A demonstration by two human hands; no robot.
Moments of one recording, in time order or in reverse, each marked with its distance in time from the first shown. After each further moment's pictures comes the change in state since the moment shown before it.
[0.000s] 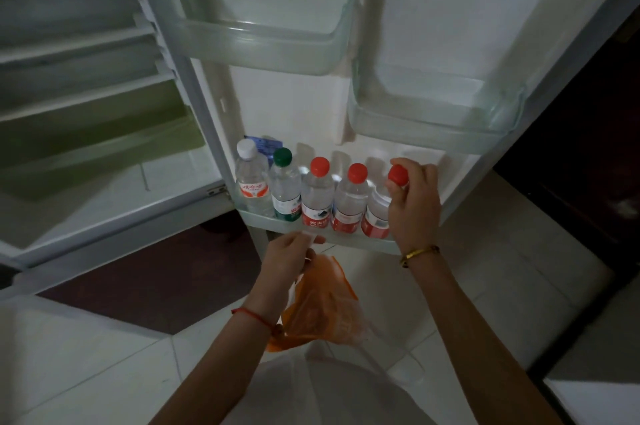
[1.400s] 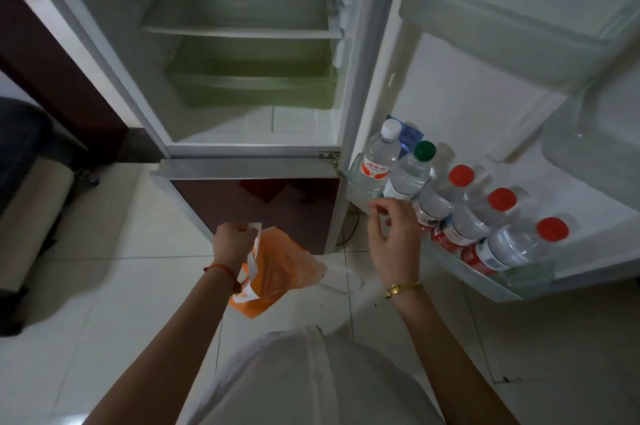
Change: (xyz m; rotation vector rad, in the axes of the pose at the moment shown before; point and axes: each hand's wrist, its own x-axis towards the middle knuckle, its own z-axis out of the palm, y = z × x) left_hand -0.004 -0.102 -0.206 0.240 0.706 -0.221; right_hand -0.095 -0.069 0.119 0.216 -0.404 -0.315
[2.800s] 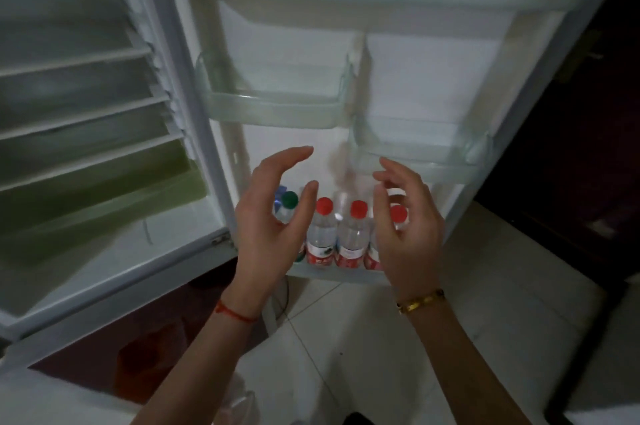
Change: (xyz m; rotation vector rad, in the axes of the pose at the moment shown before) left_hand -0.171 0.216 0.030 -0.402 -0.213 1.421; right_hand 0.014 -0.065 -0.162 0.028 0.676 -0.020
